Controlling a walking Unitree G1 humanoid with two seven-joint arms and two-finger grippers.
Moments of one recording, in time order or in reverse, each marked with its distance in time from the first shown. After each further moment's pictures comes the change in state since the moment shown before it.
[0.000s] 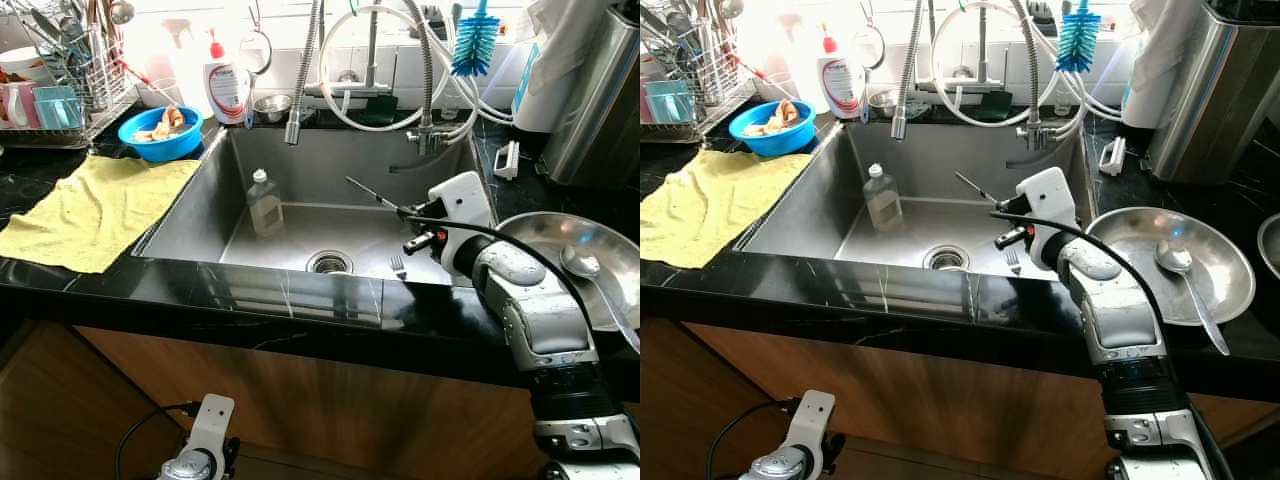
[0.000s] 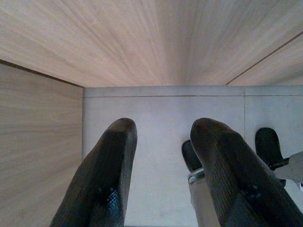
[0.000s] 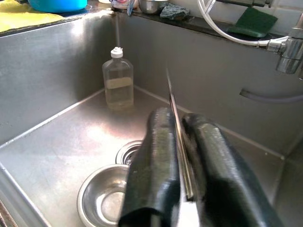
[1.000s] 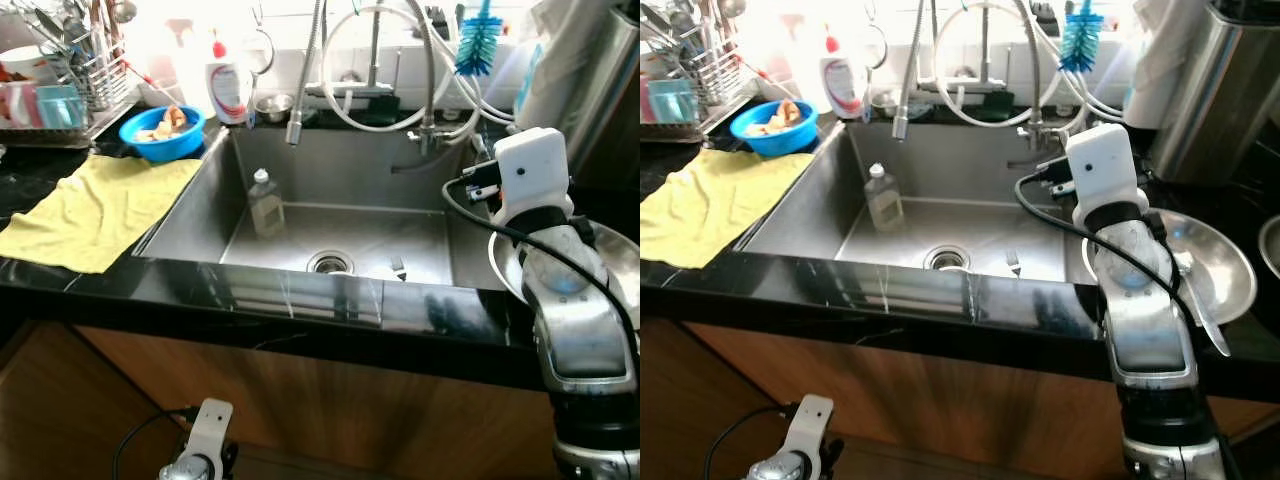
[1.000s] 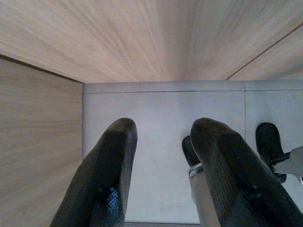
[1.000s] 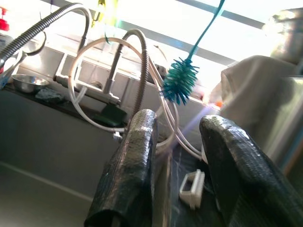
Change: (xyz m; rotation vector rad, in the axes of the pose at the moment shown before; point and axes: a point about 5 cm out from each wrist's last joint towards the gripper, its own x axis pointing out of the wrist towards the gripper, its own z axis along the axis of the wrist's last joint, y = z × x) left arm -0.002 0.000 -0.007 0.004 0.016 -0.002; right arm -0.054 -0.015 0.040 -0.292 -0.318 -0.547
